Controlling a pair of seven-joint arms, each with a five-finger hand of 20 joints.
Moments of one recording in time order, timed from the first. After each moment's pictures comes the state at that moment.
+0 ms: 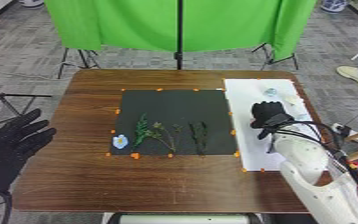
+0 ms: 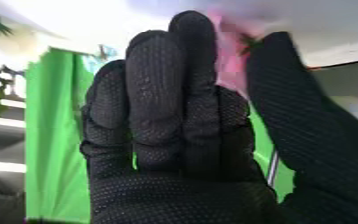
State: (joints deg) left arm 140.1 -65.6 -121.3 -128.2 37.3 -4.9 1.6; right arm -87.9 -52.0 70.4 -97.9 -152.2 -7.9 13.6
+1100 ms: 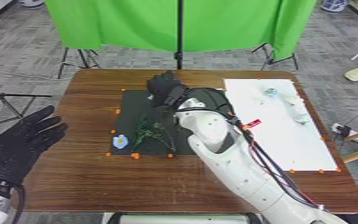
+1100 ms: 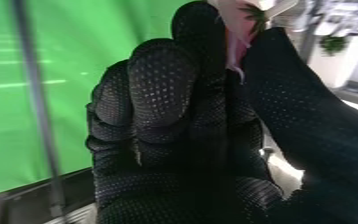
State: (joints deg) left arm 136.7 -63.8 -117.3 -126.9 37.2 -4.8 1.0; right arm -63.0 -80.1 47.0 -81.7 -161.7 -0.7 0.9
